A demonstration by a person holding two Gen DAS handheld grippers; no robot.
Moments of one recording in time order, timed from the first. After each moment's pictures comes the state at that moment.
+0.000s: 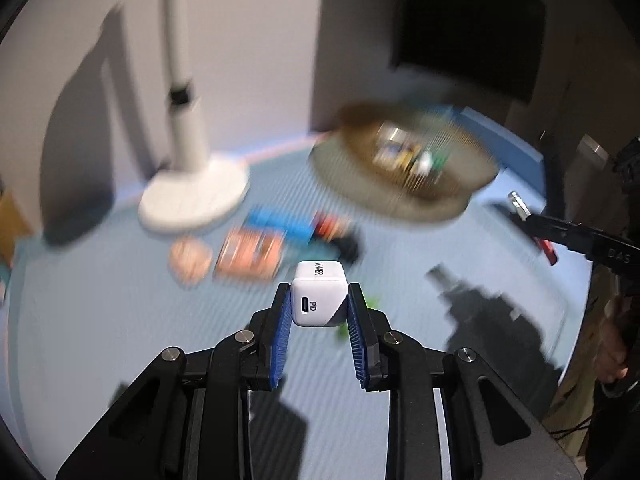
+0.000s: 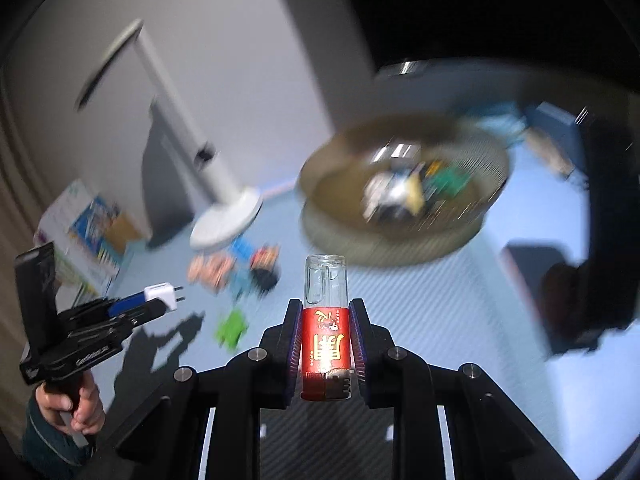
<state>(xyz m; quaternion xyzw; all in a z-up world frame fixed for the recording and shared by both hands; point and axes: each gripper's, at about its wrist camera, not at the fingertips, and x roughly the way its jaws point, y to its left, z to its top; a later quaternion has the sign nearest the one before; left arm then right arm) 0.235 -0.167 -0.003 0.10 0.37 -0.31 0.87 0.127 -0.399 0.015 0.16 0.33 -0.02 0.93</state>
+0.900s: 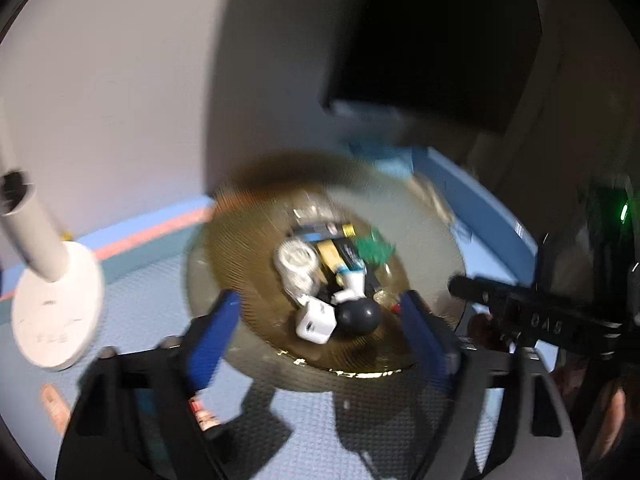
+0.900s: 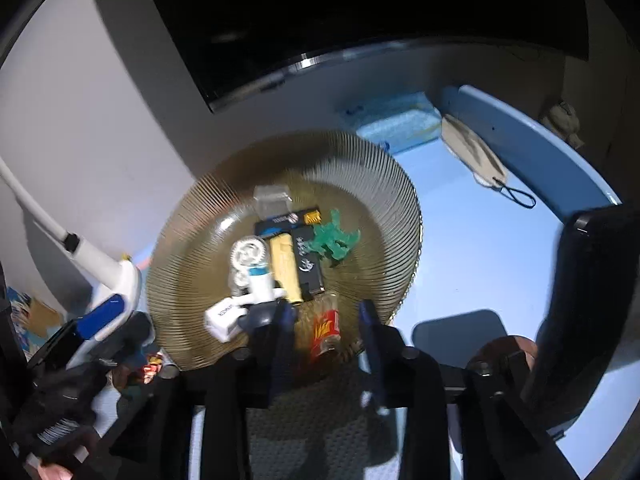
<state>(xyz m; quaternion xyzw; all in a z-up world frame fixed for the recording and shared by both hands) 0.323 -0.310 0.004 0.03 0.38 -0.37 0.85 0.227 -0.489 0.017 0.20 0.40 -0.16 0.88</state>
